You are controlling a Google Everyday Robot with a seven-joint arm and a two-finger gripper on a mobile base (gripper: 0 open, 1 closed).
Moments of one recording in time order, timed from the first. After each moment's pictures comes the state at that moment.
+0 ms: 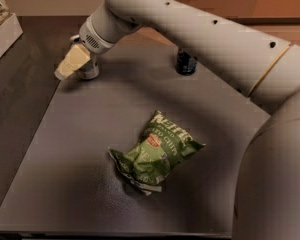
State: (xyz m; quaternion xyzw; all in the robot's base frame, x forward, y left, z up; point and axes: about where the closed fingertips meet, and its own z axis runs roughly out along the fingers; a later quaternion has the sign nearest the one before) arm 0.666 0.188 0.902 -0.53 0.74 0.20 0.36
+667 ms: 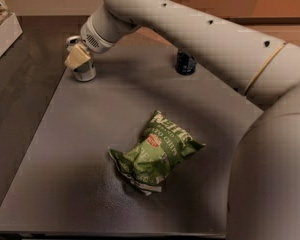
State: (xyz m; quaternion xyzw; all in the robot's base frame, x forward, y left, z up) arm 0.678 0.189 0.896 -0.52 0.75 0.20 0.36
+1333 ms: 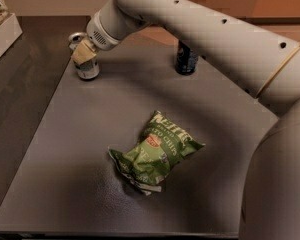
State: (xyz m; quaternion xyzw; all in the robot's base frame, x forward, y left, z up) arm 0.675 0.174 0.911 -0.52 0.74 0.20 0.38
